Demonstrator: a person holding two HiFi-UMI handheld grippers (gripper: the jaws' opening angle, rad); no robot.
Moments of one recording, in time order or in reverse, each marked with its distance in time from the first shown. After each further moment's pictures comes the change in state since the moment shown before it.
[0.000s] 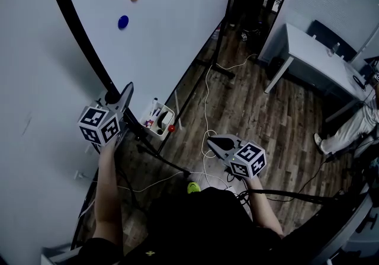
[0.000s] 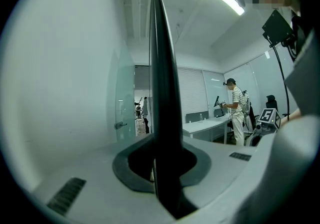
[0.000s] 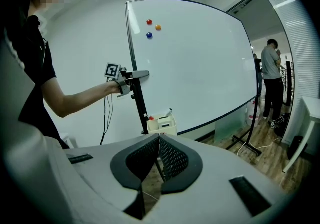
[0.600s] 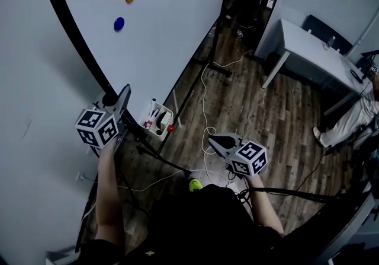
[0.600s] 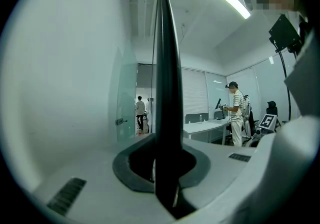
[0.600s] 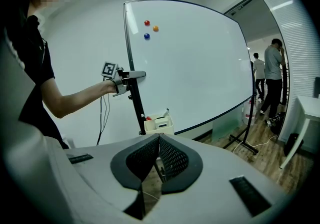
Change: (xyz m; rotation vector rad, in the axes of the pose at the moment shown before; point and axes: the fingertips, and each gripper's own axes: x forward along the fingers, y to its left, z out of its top) left arm -0.002 -0.002 0.007 -0.065 0.024 0.001; right arm -0.010 -0.002 0.005 0.018 -0.002 -0.035
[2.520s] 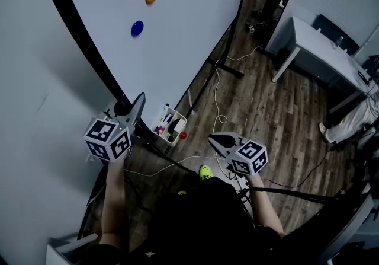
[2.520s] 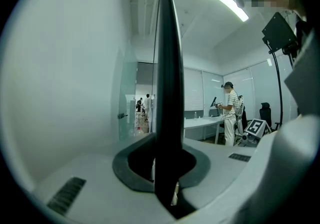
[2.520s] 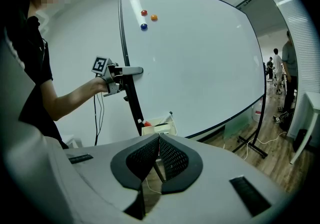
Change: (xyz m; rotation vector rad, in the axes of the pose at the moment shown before) left arm -0.021 -0.029 0.071 0.006 0.117 -0.036; right arm 0.014 0.033 0.068 0.075 0.001 0.061
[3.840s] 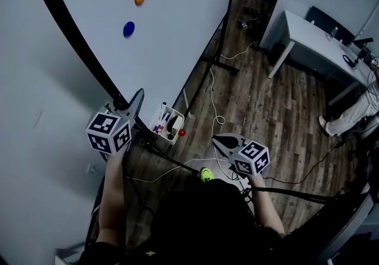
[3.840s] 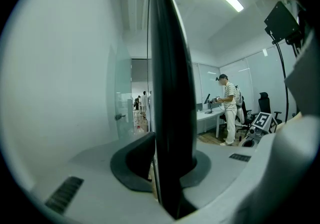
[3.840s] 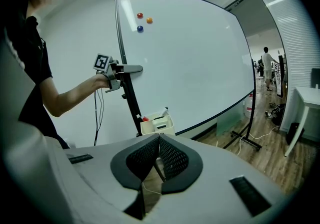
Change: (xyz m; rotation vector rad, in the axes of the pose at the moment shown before) left arm 0.032 0.008 -0.023 0.086 0.028 -0.009; right arm -0.005 -0.022 -0.040 0.027 -0.004 -0.077
